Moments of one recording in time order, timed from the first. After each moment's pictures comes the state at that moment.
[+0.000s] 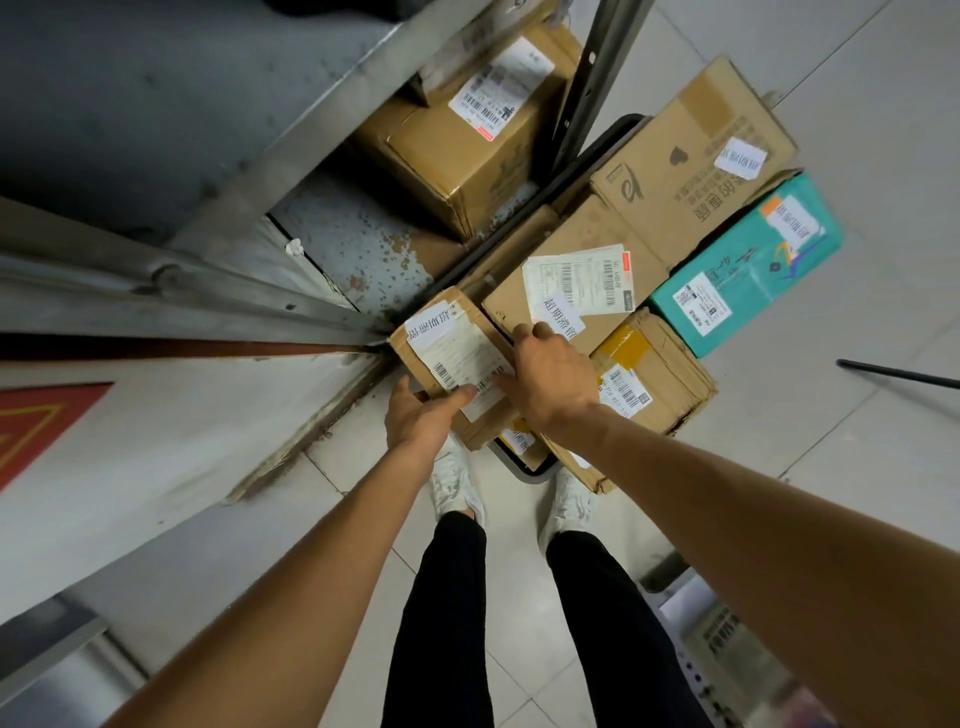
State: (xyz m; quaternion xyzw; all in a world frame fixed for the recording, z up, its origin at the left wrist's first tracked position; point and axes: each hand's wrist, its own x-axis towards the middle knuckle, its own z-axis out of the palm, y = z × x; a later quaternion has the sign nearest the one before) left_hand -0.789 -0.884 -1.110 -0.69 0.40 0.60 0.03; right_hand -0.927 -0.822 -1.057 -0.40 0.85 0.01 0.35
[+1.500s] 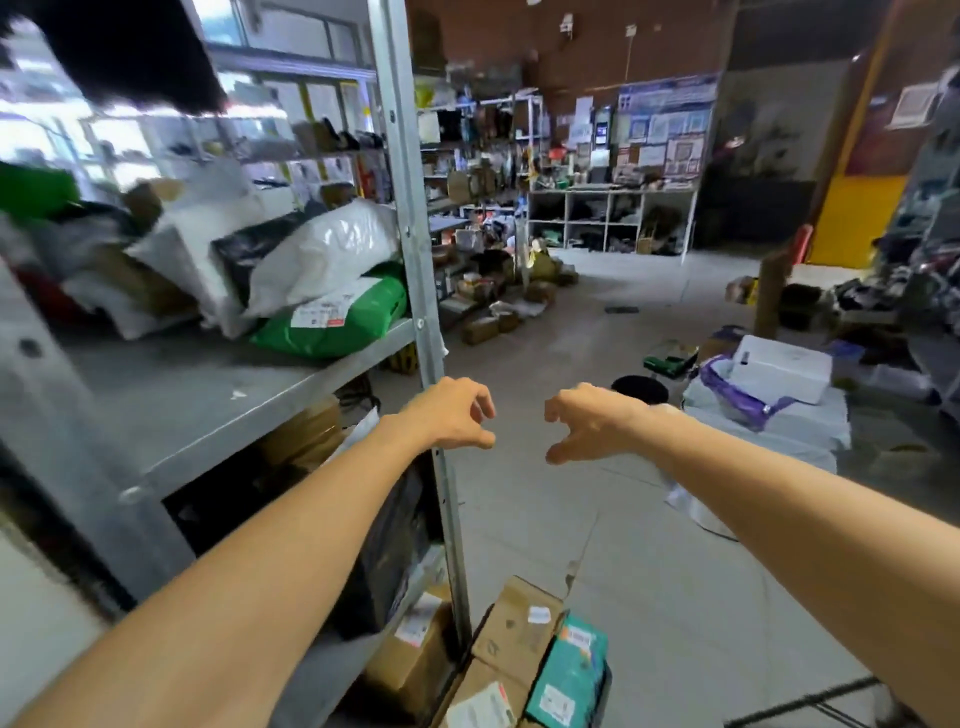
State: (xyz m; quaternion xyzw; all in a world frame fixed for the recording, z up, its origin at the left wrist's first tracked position) left_hand -0.990 -0.882 -0.396 -0.07 0.98 0.17 0.01; right_hand -1.070 -0.697 -0.389 -0.41 0.91 0.01 0.08
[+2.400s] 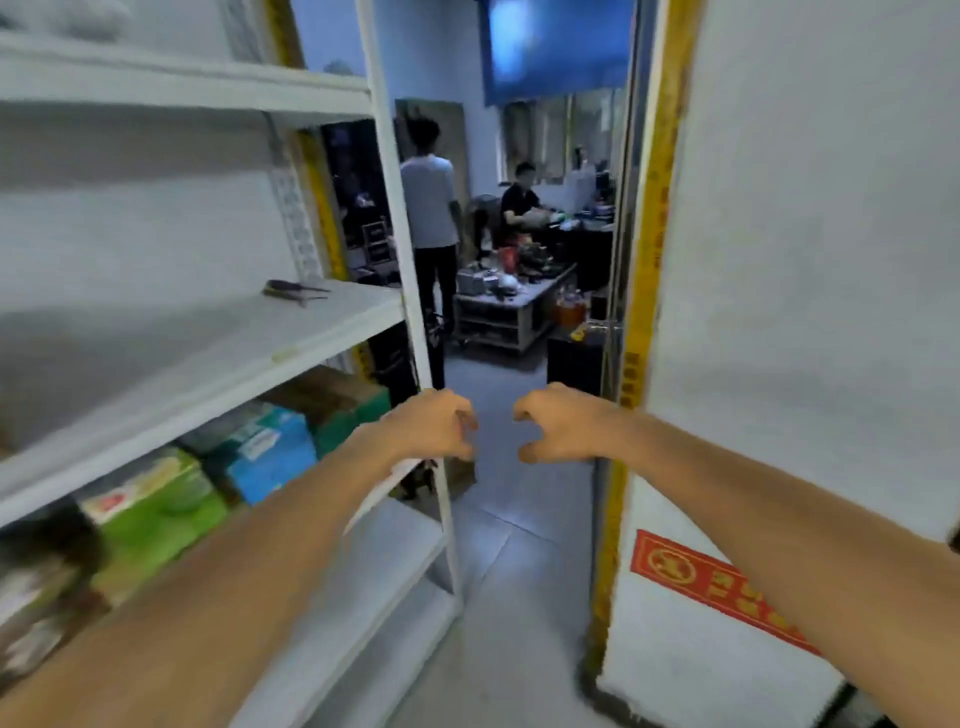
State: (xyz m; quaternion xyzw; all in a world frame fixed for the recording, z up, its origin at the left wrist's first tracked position) left_hand -0.199 -0.648 -0.361 -0.75 0.64 0.11 -0.08; right_hand -0.376 -0.732 -0.350 -0.96 0.27 0.02 0.05
